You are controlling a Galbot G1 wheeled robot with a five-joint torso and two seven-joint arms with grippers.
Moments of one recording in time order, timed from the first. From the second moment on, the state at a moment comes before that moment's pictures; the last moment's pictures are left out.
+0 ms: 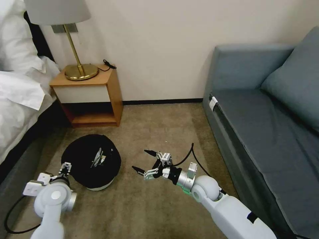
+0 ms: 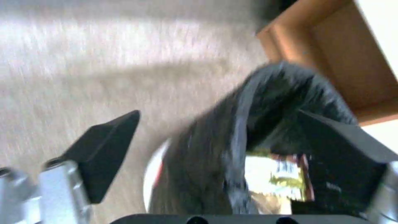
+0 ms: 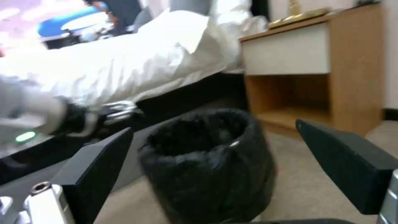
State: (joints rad) left arm 1.36 -1.37 -0.86 -1.96 -1.18 0.19 -0.86; right arm -0.99 1.17 -0.11 1.62 0.58 0.10 -0.50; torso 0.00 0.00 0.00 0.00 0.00
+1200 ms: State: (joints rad) left arm 1.63 -1.23 -0.79 -2.02 -0.33 -0.17 -0.06; right arm -1.29 1.30 0.13 1.87 0.38 0.11 0.13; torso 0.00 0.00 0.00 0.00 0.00
